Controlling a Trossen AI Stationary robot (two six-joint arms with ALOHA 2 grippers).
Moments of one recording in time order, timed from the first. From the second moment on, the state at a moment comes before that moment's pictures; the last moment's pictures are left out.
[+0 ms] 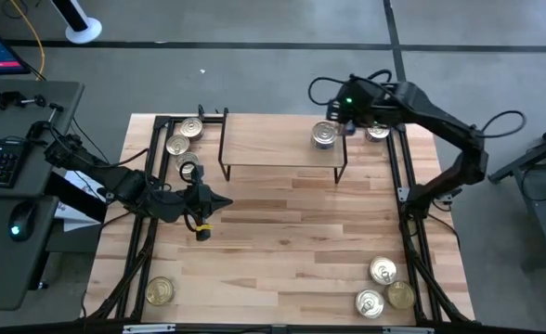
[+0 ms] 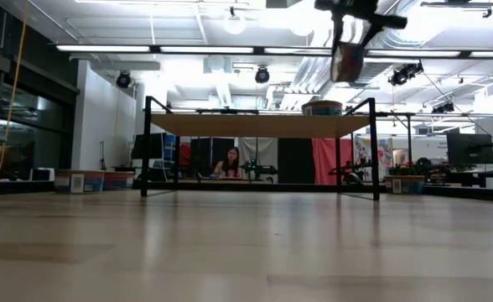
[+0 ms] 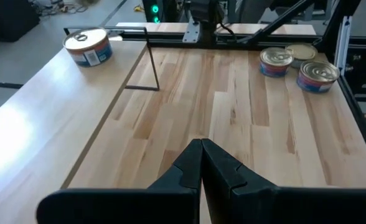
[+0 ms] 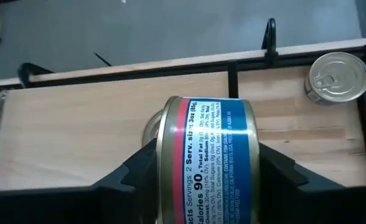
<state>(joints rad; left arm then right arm) -0.48 1.09 1.05 -0.56 -0.63 -0.29 -0.41 1.48 1.77 -1.37 0.40 1.12</state>
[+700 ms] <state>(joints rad) -0.48 1.09 1.05 -0.54 -0.64 -0.49 -0.51 1.16 0.99 -0.35 0.18 1.17</state>
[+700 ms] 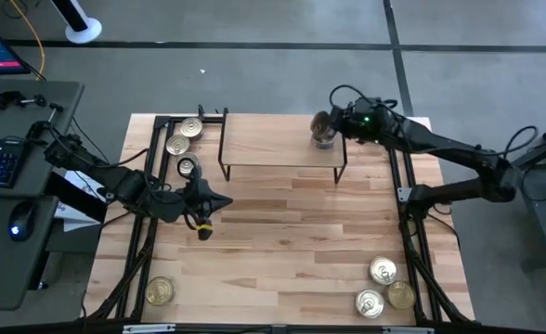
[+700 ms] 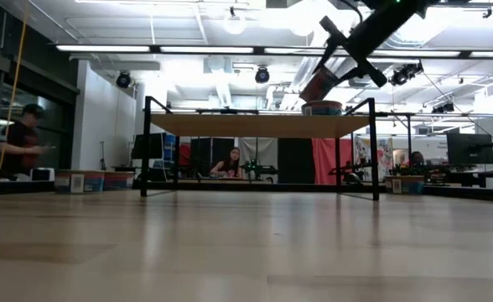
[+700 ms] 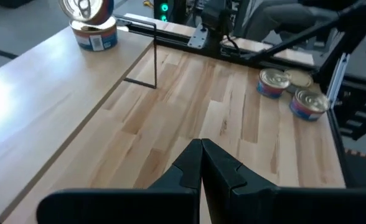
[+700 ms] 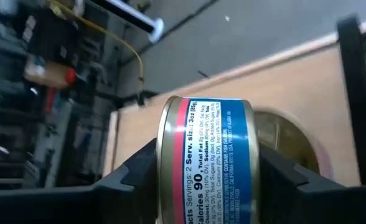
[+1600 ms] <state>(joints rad) -0.48 1.09 1.05 -0.47 -0.68 -0.49 -0.56 1.12 0.90 -0.27 0.07 1.31</state>
